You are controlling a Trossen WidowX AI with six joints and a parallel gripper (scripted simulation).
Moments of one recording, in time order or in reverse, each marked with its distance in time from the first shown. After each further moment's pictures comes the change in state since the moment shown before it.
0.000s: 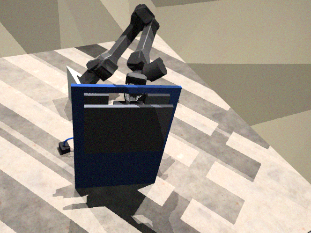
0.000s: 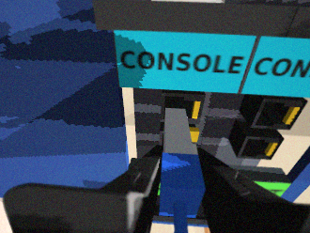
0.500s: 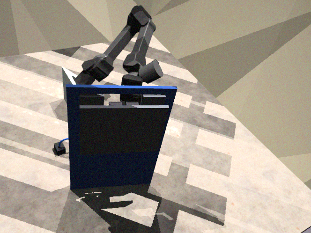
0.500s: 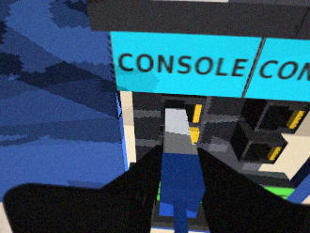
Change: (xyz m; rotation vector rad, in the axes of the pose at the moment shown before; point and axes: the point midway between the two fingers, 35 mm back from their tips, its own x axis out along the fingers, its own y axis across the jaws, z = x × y) arm 0.006 0.000 0.002 0.001 0.000 -0.001
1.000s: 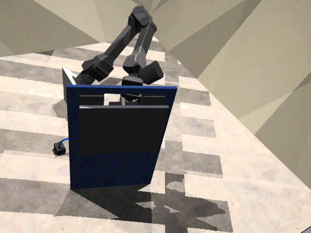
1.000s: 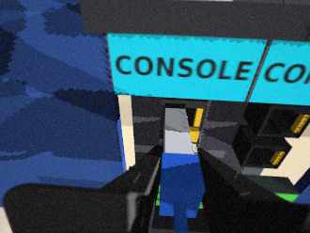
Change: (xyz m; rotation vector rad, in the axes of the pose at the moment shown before) arm 0.006 0.000 0.002 0.000 0.000 -0.001
